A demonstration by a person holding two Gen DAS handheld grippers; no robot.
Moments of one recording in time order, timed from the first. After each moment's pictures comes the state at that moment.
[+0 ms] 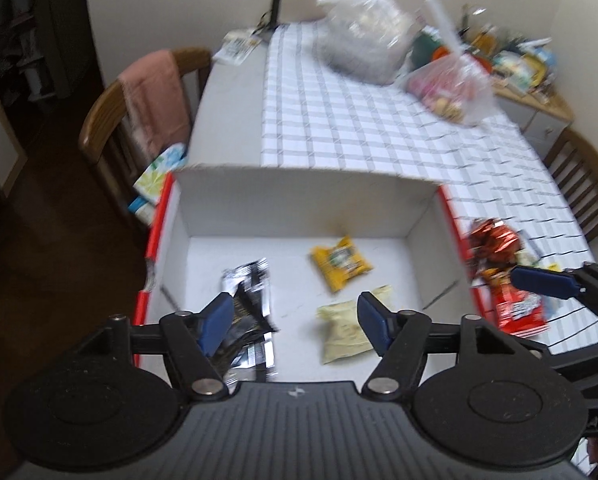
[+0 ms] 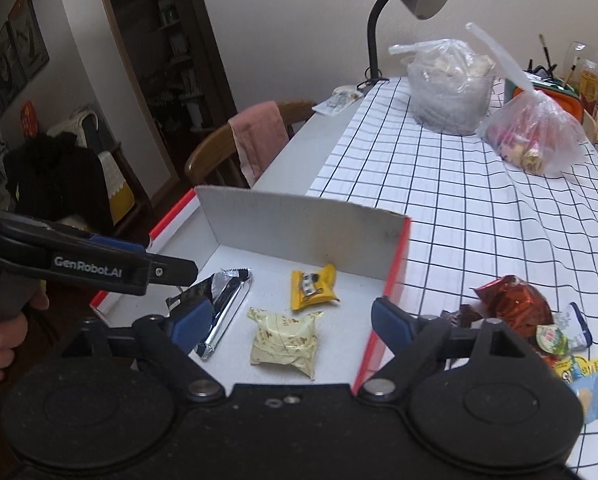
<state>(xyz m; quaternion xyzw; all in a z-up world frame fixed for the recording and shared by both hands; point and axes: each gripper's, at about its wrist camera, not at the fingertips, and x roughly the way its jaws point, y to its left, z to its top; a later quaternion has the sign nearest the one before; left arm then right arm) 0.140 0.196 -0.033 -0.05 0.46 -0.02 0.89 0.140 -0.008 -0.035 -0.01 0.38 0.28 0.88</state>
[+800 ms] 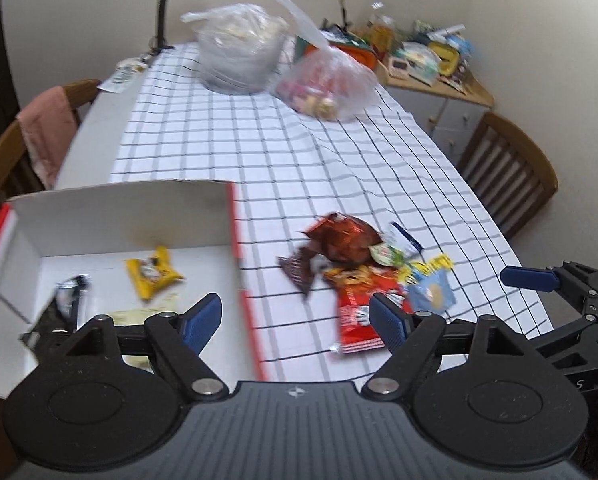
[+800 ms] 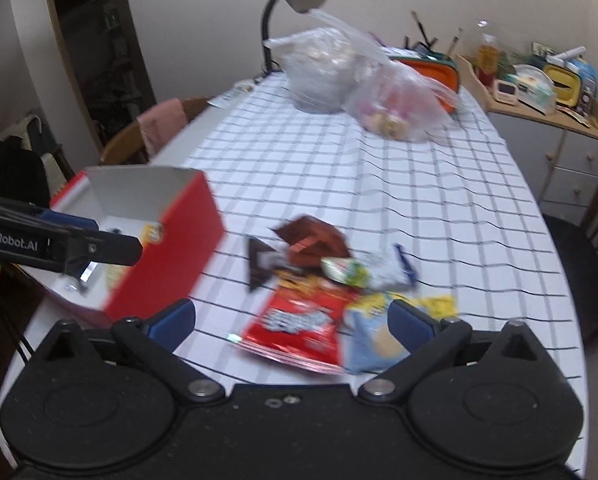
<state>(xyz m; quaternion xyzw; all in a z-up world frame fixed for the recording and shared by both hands) 0.136 0.027 -0.035 -0.04 0.44 -0.10 0.89 0.129 -0.198 -0.049 -0.02 0.39 0.20 0.90</state>
